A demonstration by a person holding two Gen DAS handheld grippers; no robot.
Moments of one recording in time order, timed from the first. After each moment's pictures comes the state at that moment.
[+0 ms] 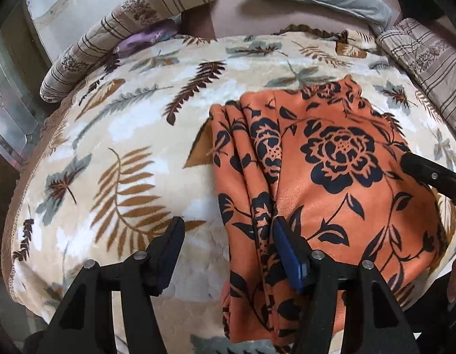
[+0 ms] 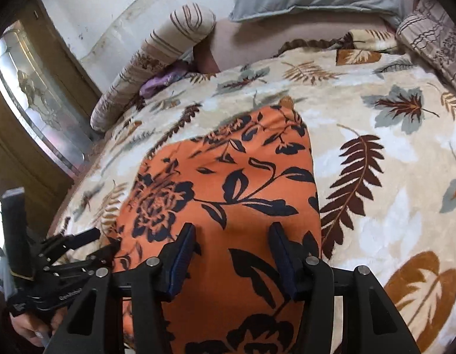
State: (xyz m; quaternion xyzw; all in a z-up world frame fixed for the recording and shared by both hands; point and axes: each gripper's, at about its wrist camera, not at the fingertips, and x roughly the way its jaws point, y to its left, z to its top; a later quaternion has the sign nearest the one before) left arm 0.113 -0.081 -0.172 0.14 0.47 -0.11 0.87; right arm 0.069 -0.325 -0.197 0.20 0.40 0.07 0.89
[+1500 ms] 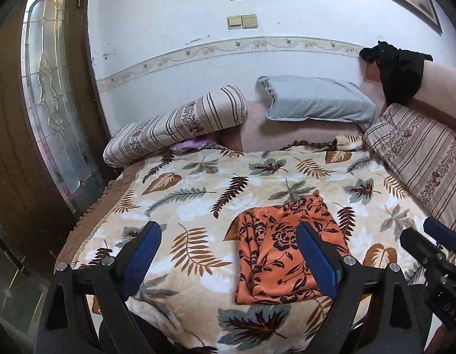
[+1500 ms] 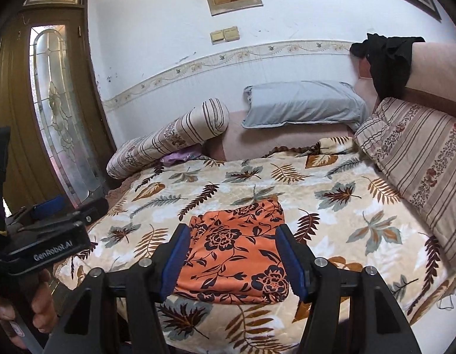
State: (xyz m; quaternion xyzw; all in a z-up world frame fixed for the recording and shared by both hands) left arm -0.041 -0.059 0.023 0.09 0.27 -0.07 0.96; right arm -0.115 -0.262 -0.018 0.10 0.24 0.00 0.96
